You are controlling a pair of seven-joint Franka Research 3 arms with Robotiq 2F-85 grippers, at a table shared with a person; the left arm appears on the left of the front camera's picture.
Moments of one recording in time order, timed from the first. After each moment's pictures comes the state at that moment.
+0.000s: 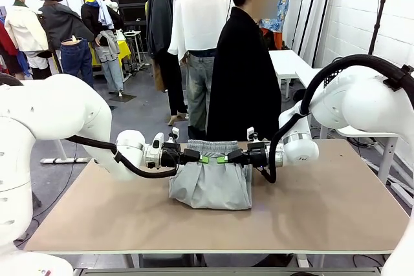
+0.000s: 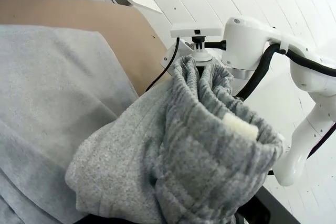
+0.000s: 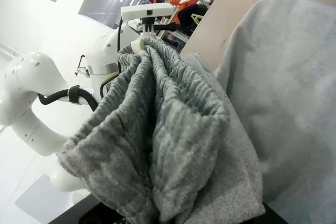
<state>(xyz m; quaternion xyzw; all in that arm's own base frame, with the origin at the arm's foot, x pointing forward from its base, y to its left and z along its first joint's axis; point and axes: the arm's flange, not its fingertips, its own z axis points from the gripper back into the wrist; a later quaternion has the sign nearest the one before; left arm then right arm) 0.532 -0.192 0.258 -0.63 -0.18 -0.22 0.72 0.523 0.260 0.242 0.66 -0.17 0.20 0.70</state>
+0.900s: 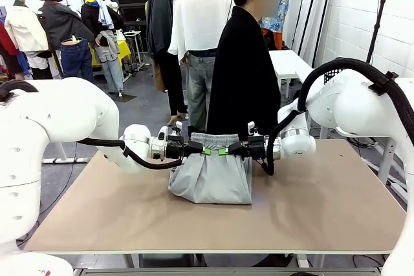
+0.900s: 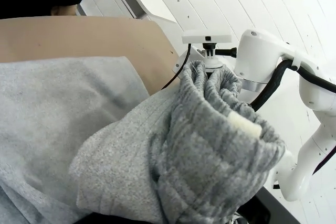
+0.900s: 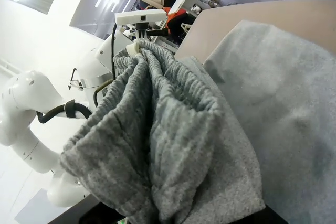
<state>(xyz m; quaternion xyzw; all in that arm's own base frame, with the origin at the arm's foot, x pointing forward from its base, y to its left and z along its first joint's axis) 0.586 -0.197 0.257 -0.62 -0.19 -0.20 0.74 0.572 0.257 0.241 0.65 -0.17 0.17 0.72</state>
